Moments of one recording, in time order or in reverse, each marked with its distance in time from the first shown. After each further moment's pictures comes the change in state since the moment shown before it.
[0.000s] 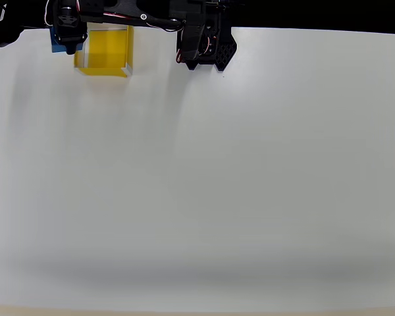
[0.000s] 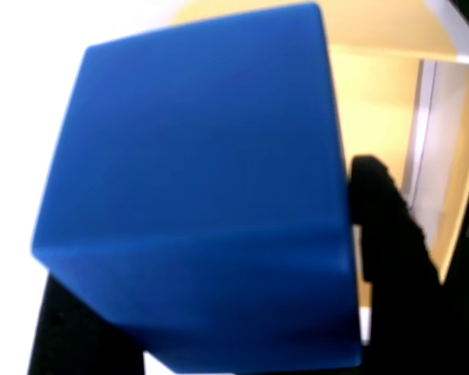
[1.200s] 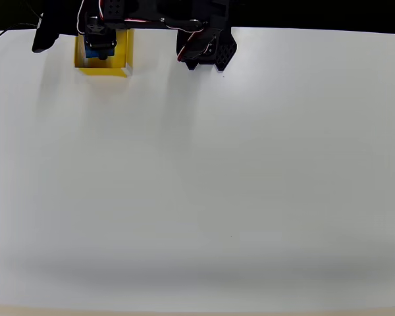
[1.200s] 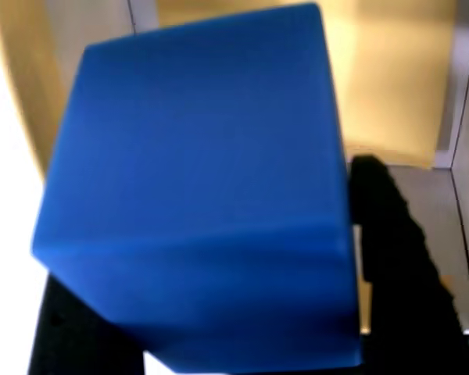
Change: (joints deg) arm 2.2 13.2 32.2 -12.7 -0.4
